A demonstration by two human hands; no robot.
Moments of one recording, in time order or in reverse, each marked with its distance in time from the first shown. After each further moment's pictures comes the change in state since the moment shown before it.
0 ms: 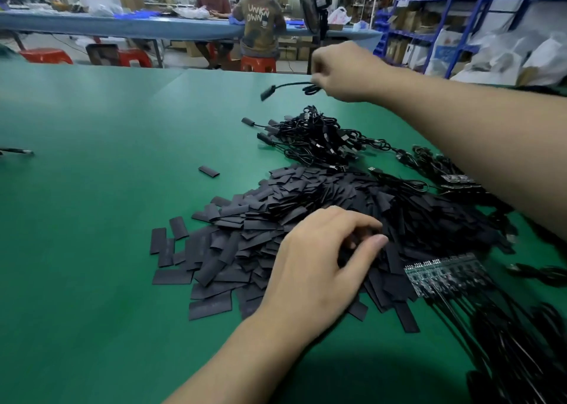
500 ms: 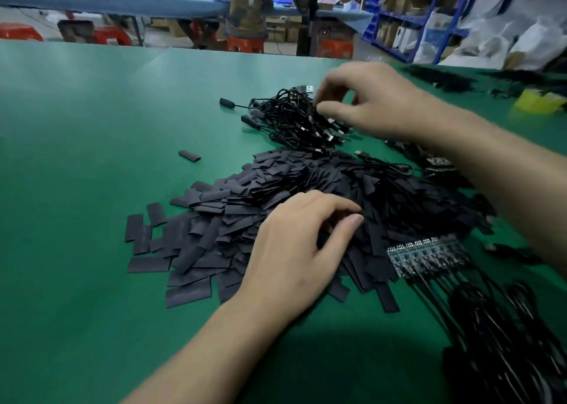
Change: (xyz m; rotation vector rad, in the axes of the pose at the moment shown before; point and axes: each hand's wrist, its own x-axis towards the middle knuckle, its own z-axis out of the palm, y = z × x) left_hand 0.000 -0.004 0.001 0.044 -0.023 -0.019; right_hand -0.100 0.012 0.001 0.161 -0.003 -0.136
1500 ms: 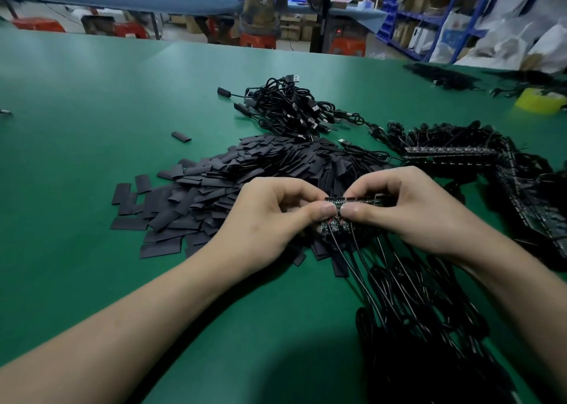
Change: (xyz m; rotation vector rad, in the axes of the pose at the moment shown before) left_hand -0.002 0.020 0.001 -0.486 -0.175 -0.340; right_hand -0.165 -0.005 0.026 0.691 -0.094 0.203
